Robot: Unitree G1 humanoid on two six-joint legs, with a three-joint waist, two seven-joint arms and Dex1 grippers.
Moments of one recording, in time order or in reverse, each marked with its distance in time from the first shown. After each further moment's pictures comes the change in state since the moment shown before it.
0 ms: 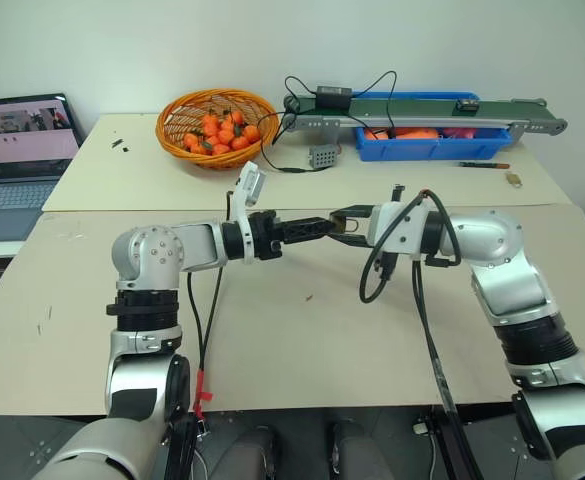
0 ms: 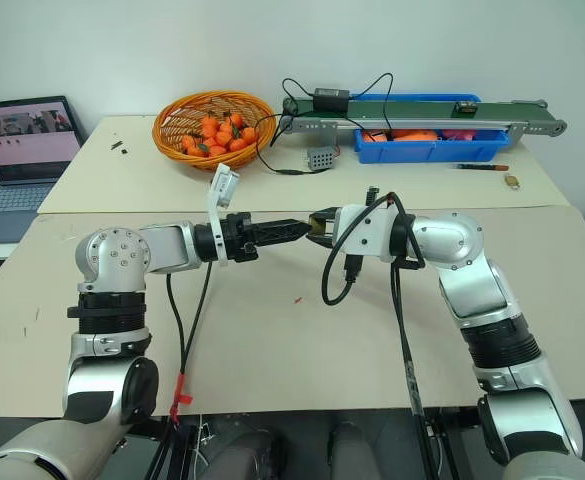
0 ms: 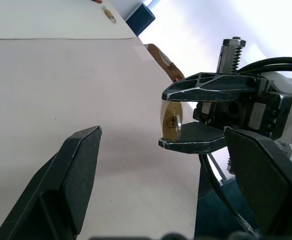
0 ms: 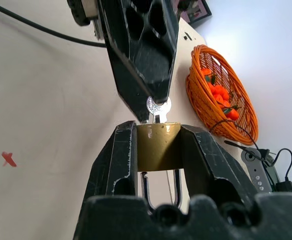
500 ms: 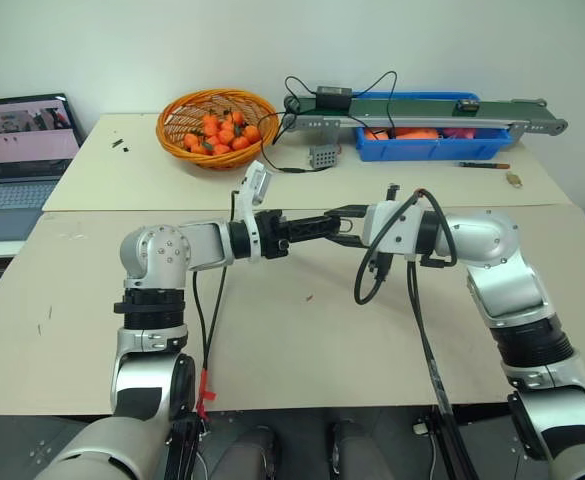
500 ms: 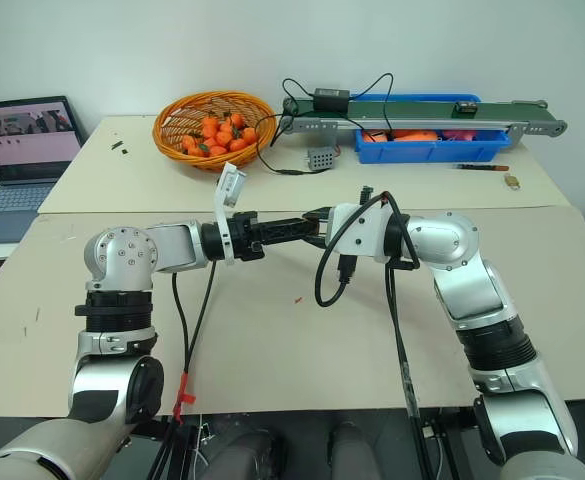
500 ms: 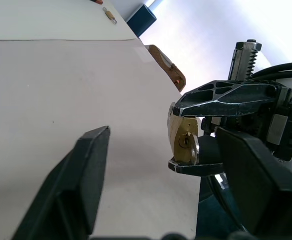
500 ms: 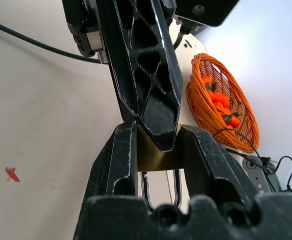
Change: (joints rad) left arm -0.011 -0.020 -0.009 0.012 0.001 -0.016 0.017; right arm 0.000 0.011 0.002 -0.044 0.000 0.043 0.000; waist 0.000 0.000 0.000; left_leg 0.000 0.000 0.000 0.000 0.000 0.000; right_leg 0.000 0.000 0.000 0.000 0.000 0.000
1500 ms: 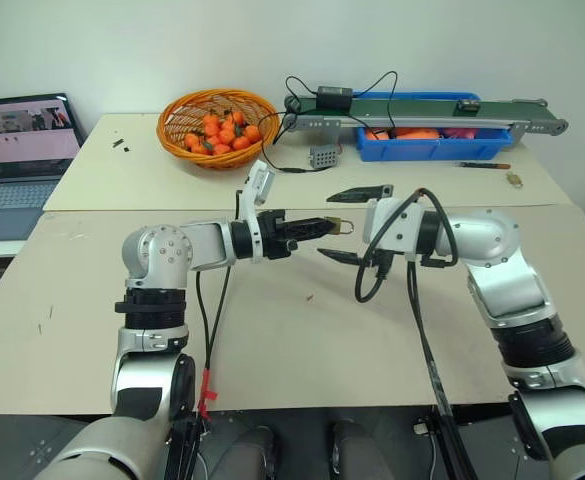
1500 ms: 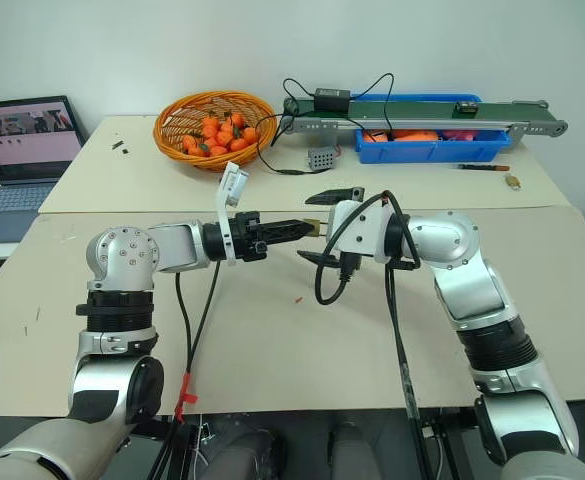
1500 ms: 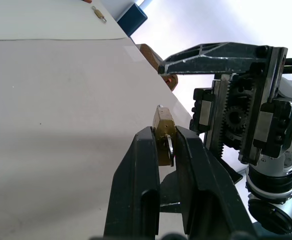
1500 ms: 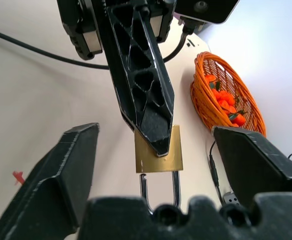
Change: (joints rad) left arm -0.001 0.001 -0.013 -0.002 -0.022 -0.006 -0.016; right arm 0.006 -0.028 0.004 -0.003 0.017 0.041 0.007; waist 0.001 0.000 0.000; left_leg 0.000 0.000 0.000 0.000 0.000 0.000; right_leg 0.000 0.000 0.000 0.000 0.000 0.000
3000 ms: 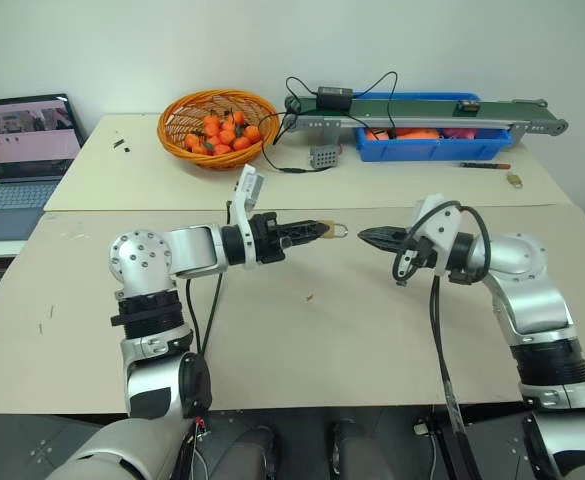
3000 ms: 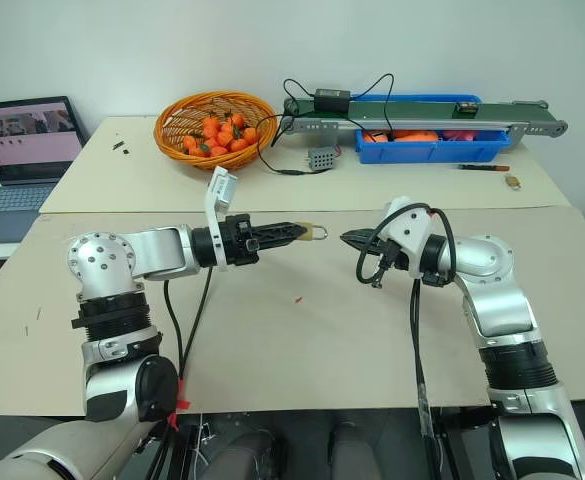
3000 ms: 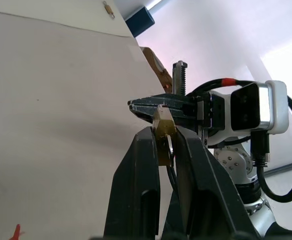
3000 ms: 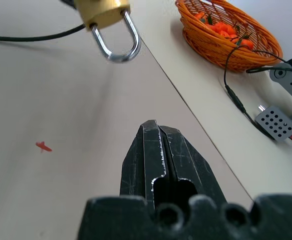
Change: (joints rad) left arm 0.006 -0.102 0.222 -0.071 -0.177 0.265 0.312; right arm 0.124 0.012 -0.148 0.066 0.178 0.160 -0.006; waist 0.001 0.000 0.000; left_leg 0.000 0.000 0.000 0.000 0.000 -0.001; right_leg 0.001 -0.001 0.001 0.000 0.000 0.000
